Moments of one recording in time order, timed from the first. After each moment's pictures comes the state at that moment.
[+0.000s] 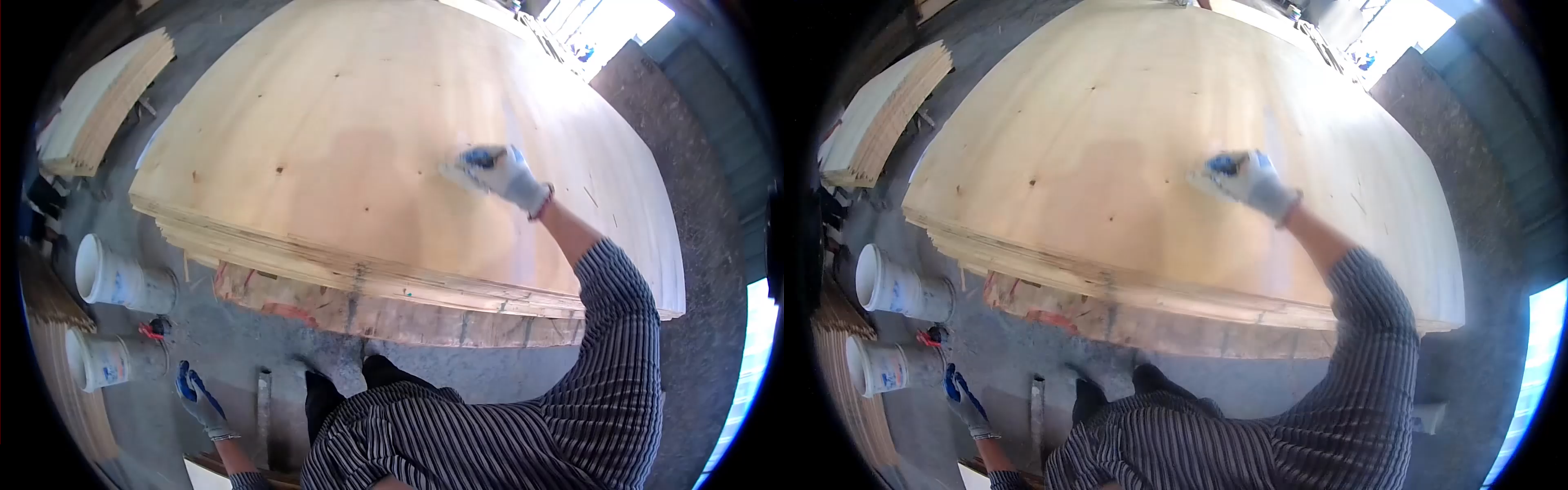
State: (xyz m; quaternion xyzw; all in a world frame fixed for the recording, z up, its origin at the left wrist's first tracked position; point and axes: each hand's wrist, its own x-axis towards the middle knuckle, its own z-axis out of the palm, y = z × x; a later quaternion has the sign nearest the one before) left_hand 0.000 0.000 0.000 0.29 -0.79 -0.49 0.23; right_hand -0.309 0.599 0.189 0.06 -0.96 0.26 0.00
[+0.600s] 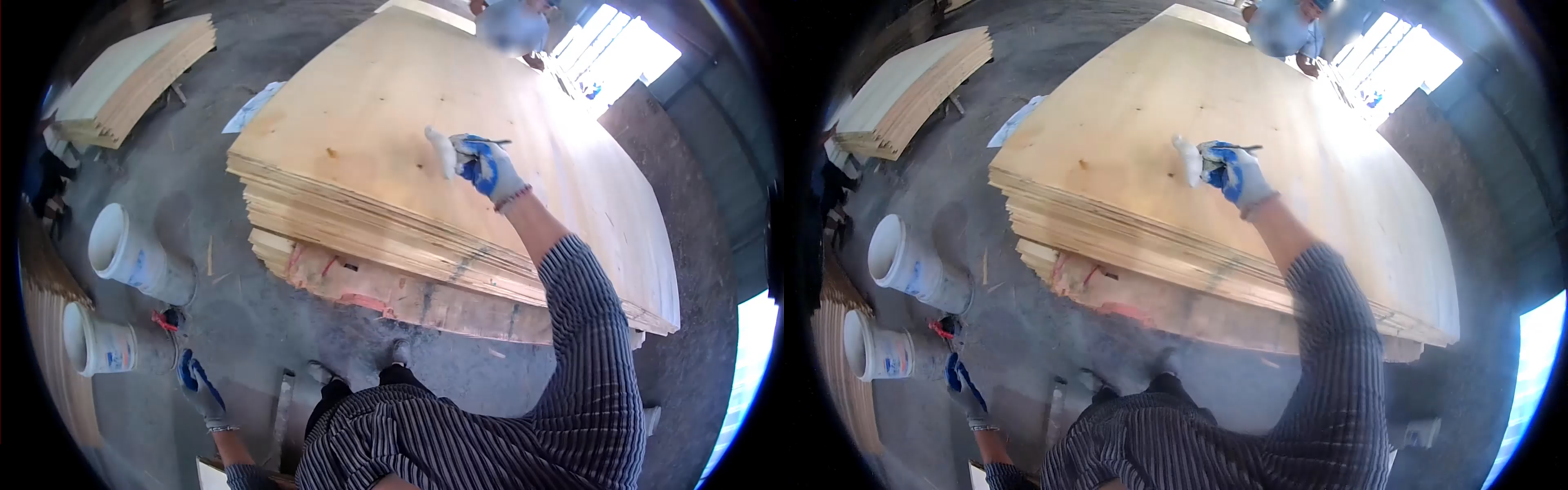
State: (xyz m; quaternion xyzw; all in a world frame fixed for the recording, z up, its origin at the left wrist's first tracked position) left_hand 0.020 -0.203 -0.029 0.29 -0.74 -0.55 0.26; right_hand -0.361 0.366 0.162 -0.02 -0.60 0.79 -0.12
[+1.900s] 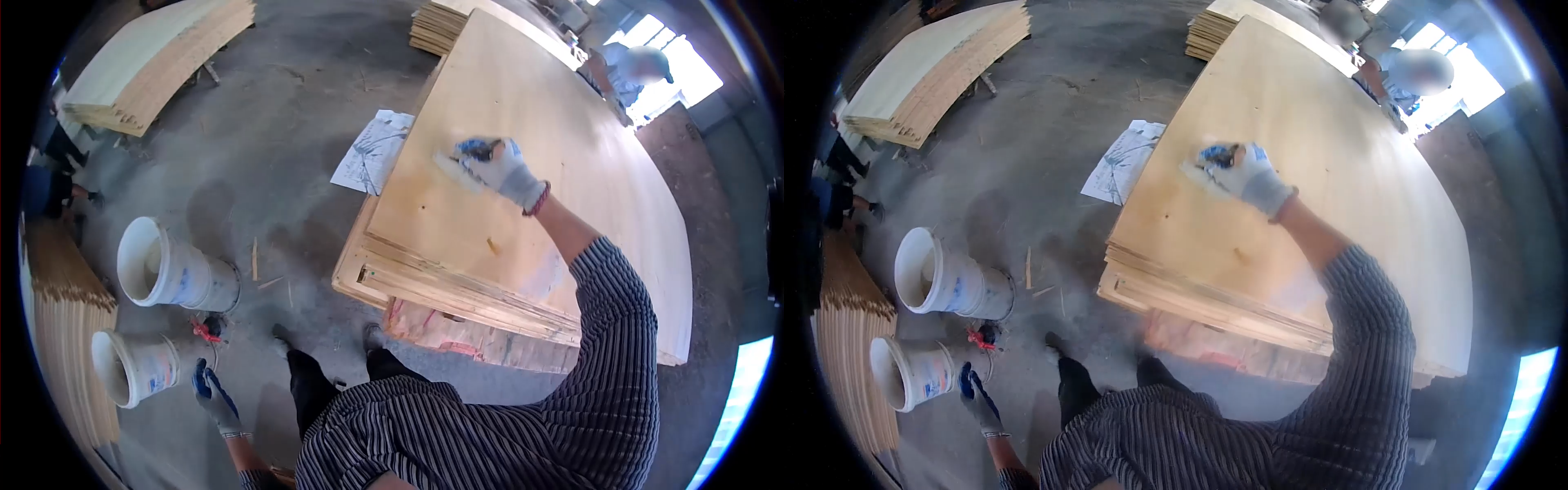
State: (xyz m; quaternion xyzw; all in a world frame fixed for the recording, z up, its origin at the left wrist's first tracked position) left_hand -0.091 -0.414 -0.035 0.36 -0.73 -0.53 0.23; right_hand -0.515 0.099 0.177 0.17 -0.94 0.29 0.01
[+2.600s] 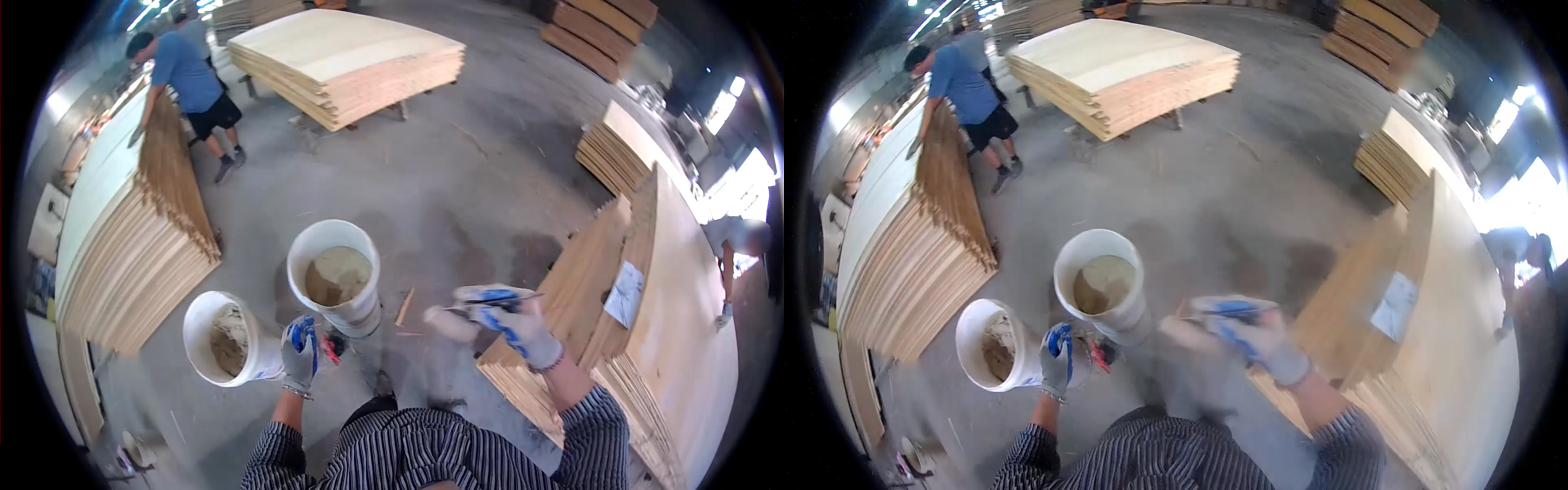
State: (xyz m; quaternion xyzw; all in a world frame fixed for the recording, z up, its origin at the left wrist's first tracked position) left_hand -0.130 -0.708 -0.035 0.31 -0.79 -0.44 0.28; right_hand -0.366 -0.390 0.167 0.25 -0.58 0.70 -0.34
